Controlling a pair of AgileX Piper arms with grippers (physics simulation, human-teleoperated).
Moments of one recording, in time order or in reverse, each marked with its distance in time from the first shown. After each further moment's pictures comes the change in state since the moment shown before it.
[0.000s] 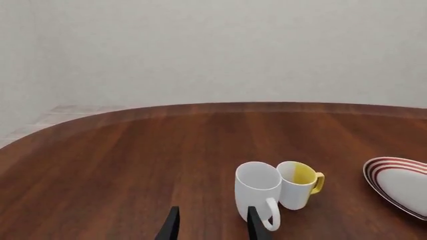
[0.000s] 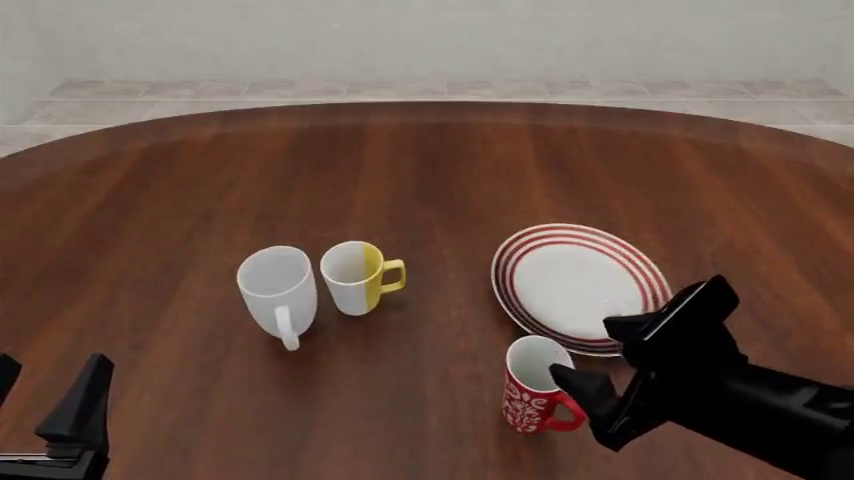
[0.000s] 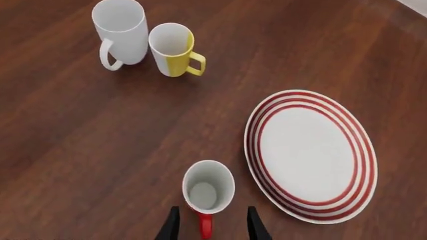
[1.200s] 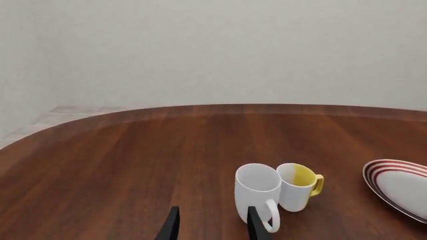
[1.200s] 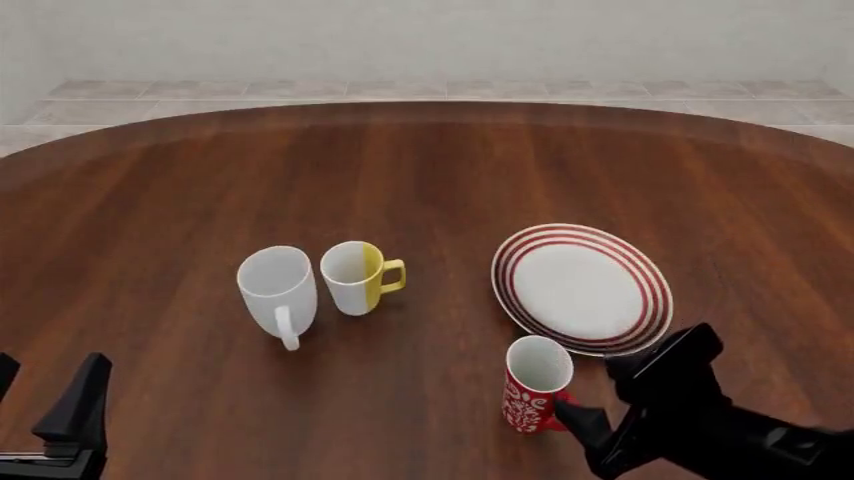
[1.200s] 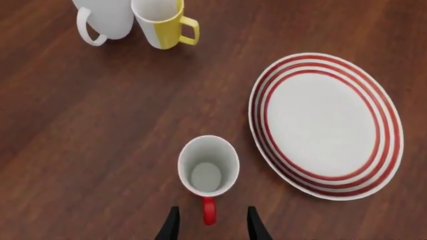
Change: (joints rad) left arm 0.002 -0.001 -0.005 0.000 -0.004; right arm -0.019 0.048 0.162 -0.145 0.064
